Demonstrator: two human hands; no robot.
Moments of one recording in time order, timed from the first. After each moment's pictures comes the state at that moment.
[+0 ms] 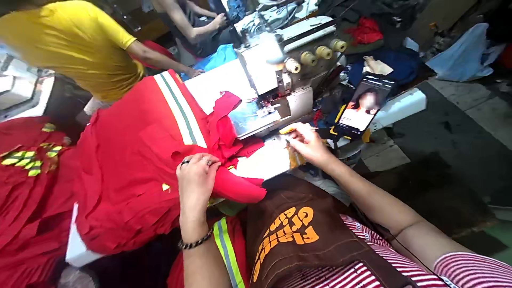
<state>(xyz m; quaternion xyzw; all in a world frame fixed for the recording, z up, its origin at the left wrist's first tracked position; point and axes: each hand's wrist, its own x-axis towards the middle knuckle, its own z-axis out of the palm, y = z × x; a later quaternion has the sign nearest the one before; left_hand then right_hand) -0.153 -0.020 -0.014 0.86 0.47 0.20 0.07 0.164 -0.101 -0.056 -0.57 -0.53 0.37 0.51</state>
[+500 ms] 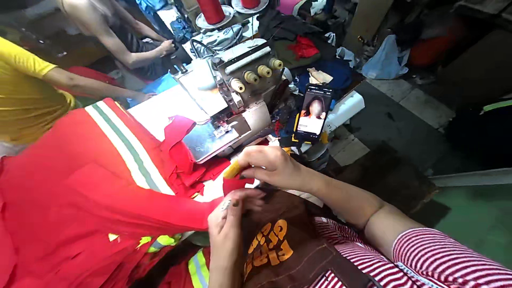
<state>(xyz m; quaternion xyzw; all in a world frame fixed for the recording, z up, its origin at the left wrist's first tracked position) -0.040 -0.131 0.003 0.64 0.26 0.42 0.59 0.152 -0.121 0.021 -0.35 -0.70 0.22 0.58</state>
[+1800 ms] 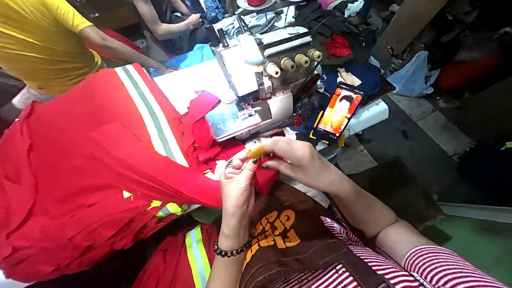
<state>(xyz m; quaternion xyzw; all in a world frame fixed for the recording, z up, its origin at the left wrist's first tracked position) -0.011 -0.106 -0.010 0.38 0.33 0.54 0.67 0.154 -0.138 0.040 -0.43 -0.75 0.18 0.46</state>
